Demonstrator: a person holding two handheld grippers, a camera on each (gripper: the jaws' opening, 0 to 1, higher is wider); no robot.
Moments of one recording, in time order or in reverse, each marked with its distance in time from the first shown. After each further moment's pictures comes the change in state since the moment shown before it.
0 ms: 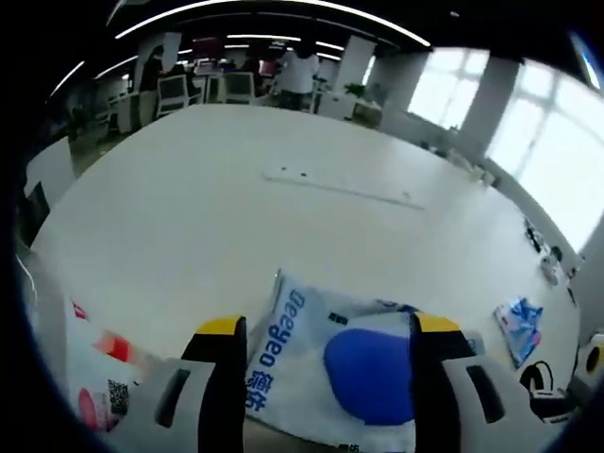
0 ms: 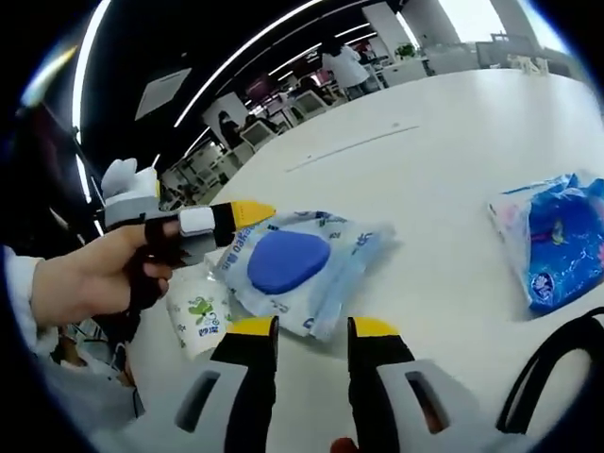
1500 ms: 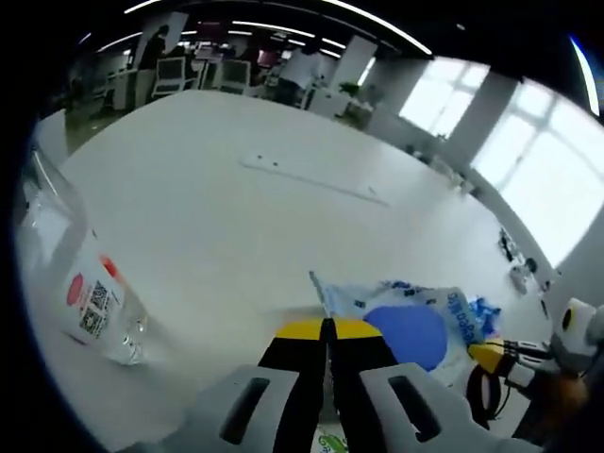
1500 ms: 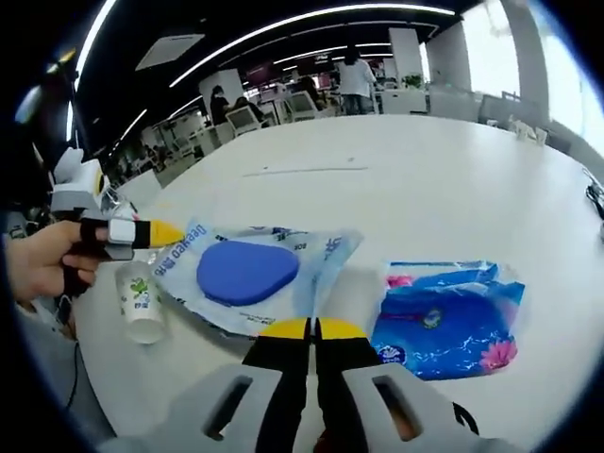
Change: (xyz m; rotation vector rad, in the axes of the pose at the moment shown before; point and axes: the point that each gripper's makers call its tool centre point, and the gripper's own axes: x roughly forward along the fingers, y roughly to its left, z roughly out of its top) left arm -0.038 -0.043 -0.017 -0.082 0.036 -0.105; right arm -0.051 -0.082 0.045 -0.252 0.018 -0.213
